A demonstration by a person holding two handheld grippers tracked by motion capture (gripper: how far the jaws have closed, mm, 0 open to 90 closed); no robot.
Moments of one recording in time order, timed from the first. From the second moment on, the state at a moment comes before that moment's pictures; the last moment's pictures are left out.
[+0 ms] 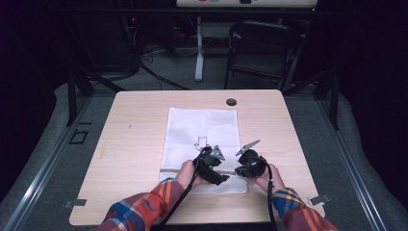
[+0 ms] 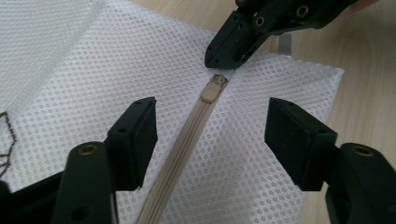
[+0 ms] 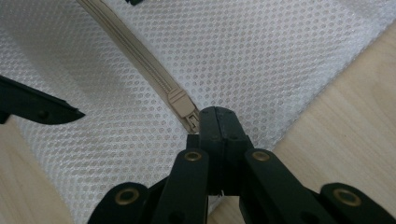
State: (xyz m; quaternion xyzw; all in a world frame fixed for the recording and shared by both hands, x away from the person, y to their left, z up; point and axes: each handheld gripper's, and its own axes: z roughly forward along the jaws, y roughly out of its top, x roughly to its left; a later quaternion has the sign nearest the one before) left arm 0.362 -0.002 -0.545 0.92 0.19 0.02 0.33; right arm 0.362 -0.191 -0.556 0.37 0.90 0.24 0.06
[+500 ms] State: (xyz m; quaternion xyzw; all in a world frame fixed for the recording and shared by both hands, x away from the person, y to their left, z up) left arm 0.364 -0.018 -0.553 0.93 0.17 0.01 0.34; right arm 0.360 -0.192 -0.558 0.38 0.89 0.26 0.06
